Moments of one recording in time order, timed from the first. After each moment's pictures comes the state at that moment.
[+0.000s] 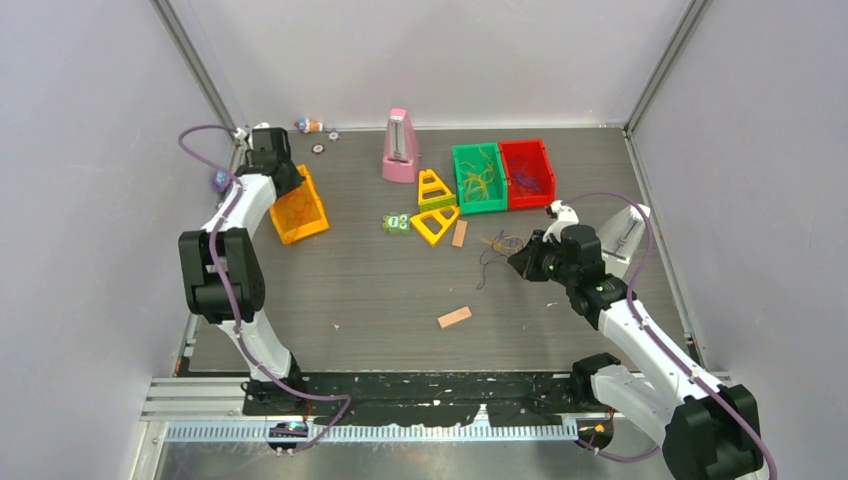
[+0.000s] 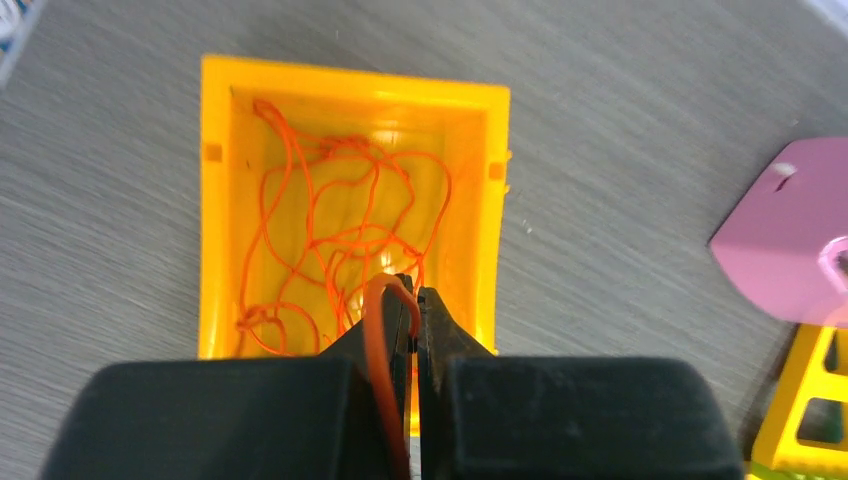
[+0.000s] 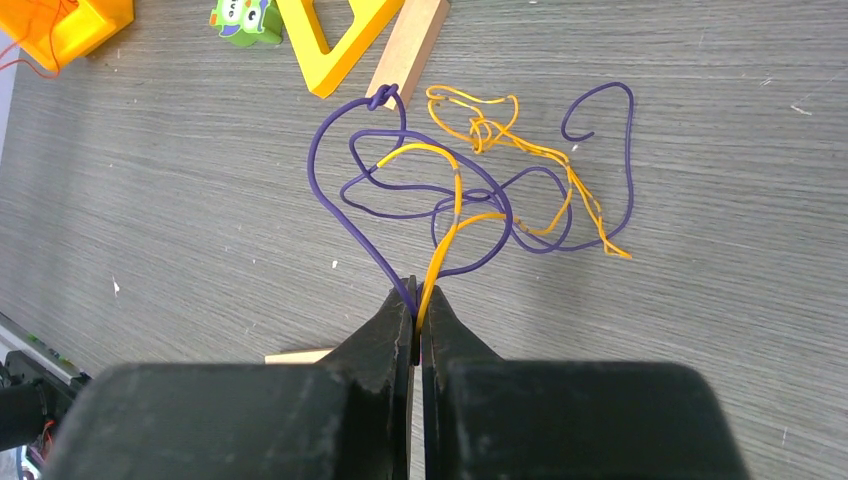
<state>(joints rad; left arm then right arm) 0.05 1.80 1.37 -0.34 -0.16 -0.46 0.29 0.91 0.50 -0.13 -0.22 0.42</state>
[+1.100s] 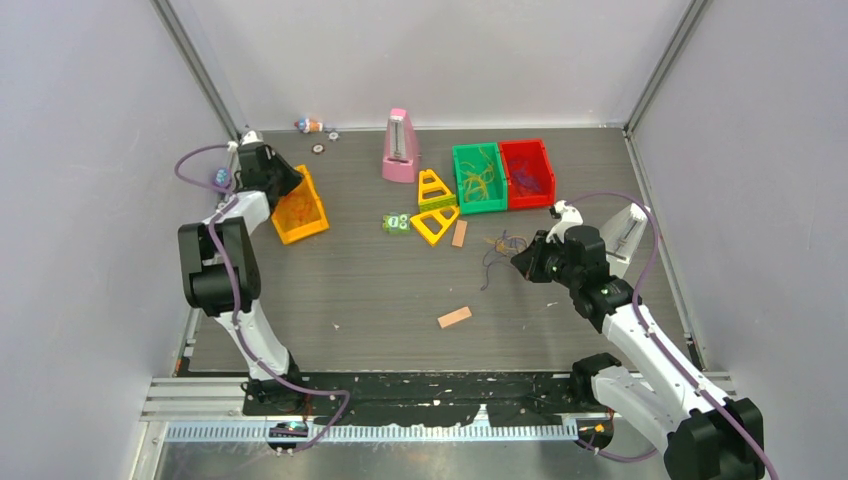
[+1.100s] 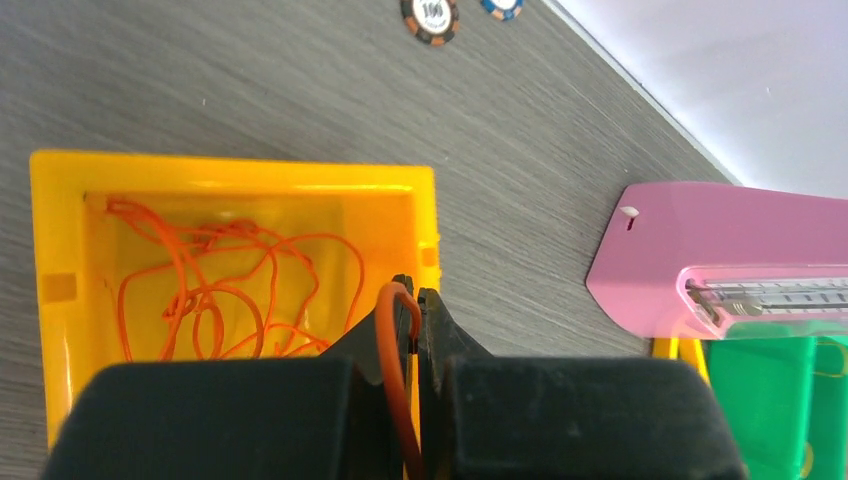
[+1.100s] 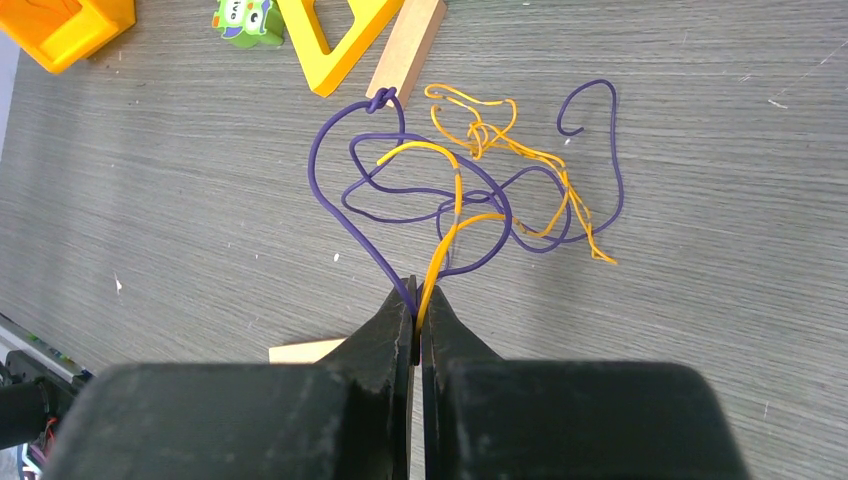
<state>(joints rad) 0.14 1.87 1.24 0.10 0.12 -0.54 0.29 0.86 0.52 -0.20 -0.21 0.42</state>
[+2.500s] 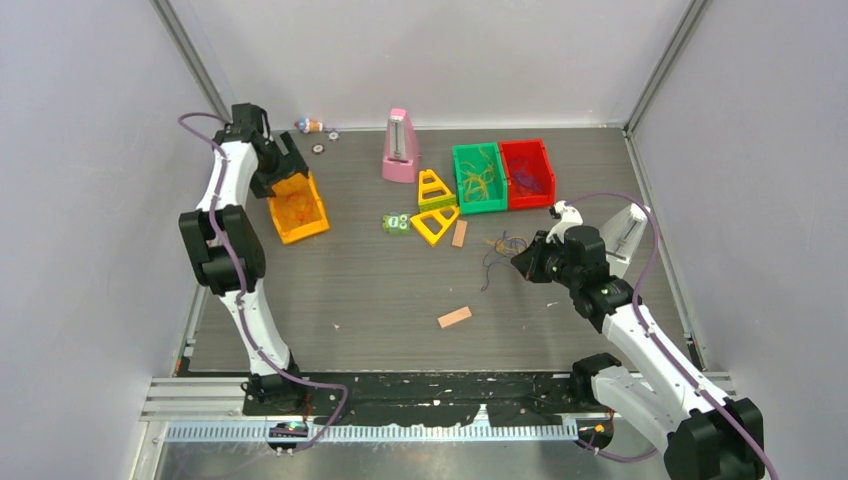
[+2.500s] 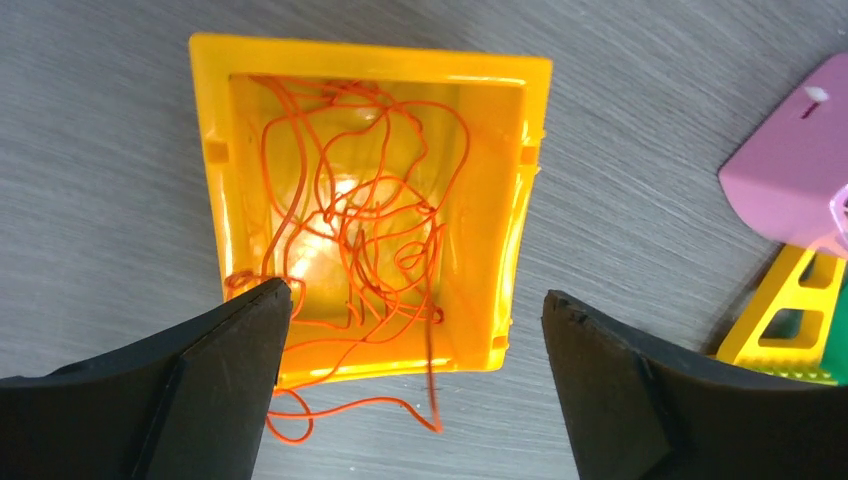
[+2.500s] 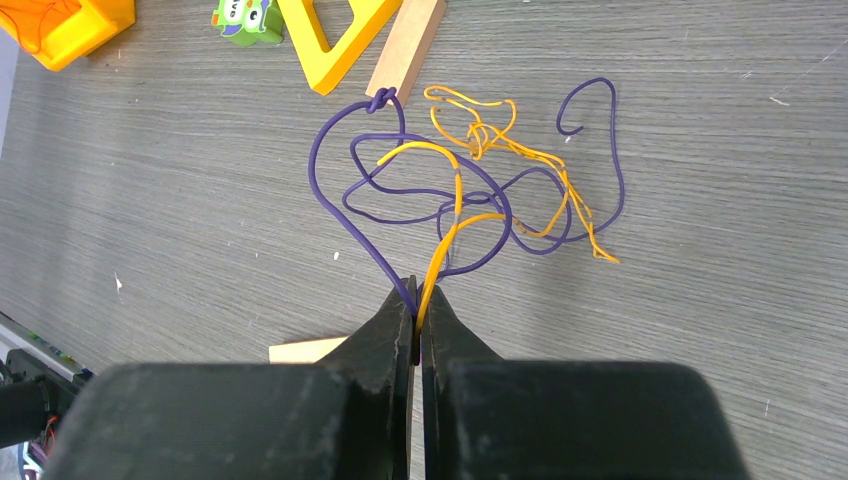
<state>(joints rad) 0.15 2.05 1.86 -0.85 0.09 -0.40 0.29 0.86 0.52 -0.20 -0.21 0.42</state>
